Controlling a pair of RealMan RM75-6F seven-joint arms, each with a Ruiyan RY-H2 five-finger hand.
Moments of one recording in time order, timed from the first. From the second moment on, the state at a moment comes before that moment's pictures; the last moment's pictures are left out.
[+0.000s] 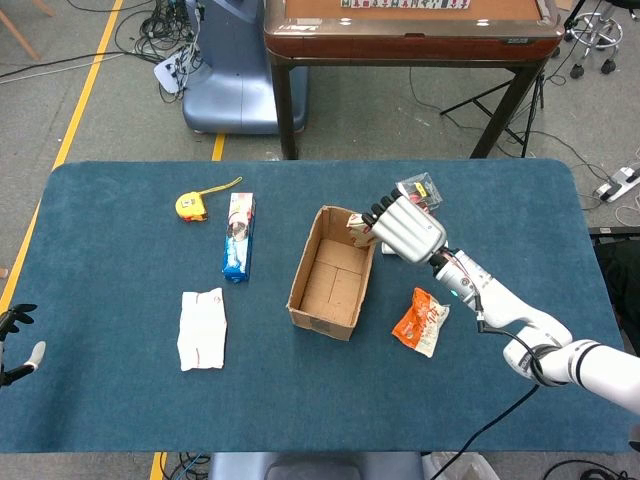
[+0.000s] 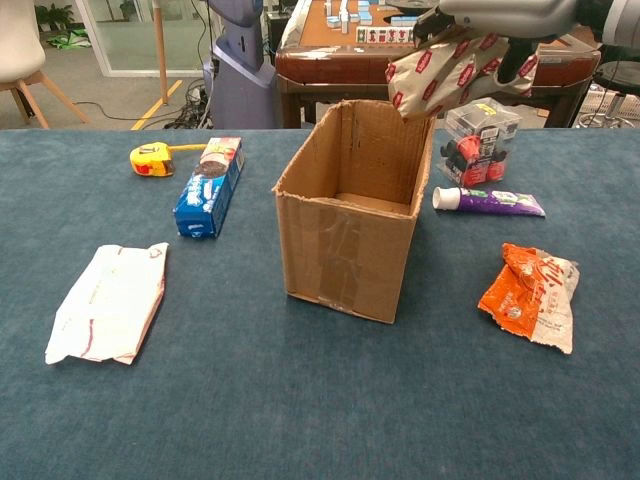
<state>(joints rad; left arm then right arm) -0.08 -1.13 -0.11 -1.49 1.38 1.48 -0.12 0.95 -1.26 0.09 -1.29 -1.57 1.01 -0.39</state>
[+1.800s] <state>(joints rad) -0.08 -1.13 -0.12 -1.49 1.37 1.47 -0.12 0.97 -1.27 0.10 -1.32 -1.60 1.04 -0.29</state>
